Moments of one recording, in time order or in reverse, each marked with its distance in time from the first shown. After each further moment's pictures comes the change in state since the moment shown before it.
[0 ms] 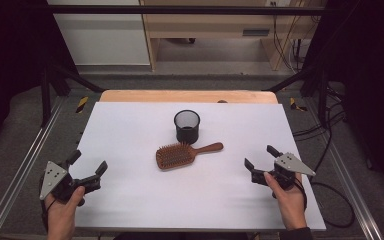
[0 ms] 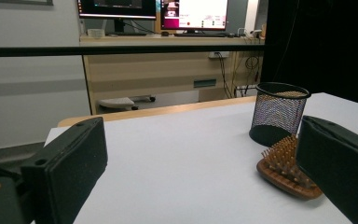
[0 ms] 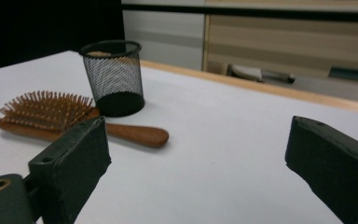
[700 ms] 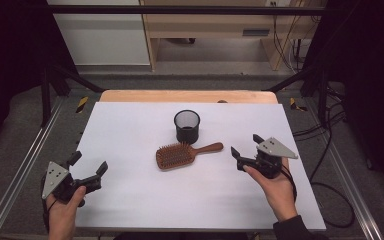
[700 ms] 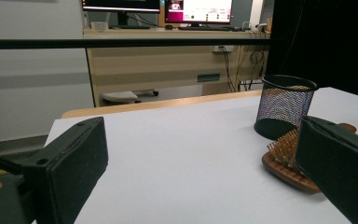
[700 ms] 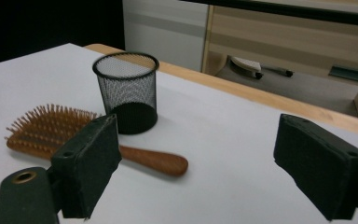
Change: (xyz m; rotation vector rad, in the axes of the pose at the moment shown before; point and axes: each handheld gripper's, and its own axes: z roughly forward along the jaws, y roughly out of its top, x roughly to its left) left arm 0.001 -0.005 0.002 0.021 0.014 -0.006; right arm 0.036 0.060 0.025 0.073 -0.022 -0.062
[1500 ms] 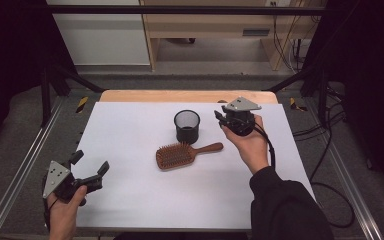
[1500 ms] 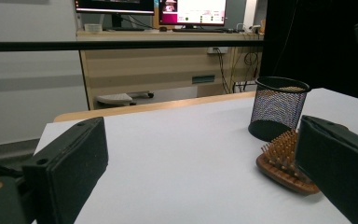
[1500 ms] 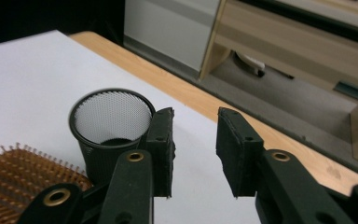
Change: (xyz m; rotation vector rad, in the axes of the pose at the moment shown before) left arm -0.001 0.001 0.002 -0.009 -0.026 0.005; right arm 0.006 0.077 0.088 0.123 0.003 -0.136
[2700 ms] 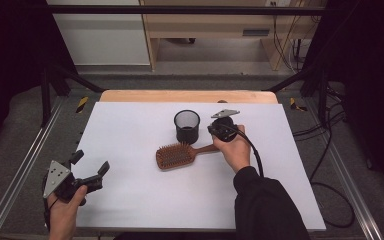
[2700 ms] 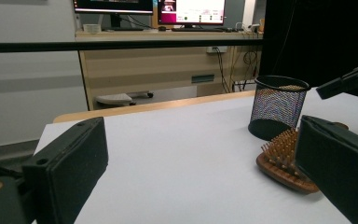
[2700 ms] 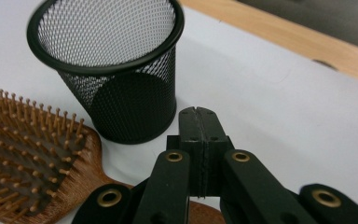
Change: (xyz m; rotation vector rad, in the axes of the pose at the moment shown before) left arm 0.000 0.000 0.001 0.003 -0.002 0.007; right arm 0.017 -0.049 0.069 0.257 0.093 0.119
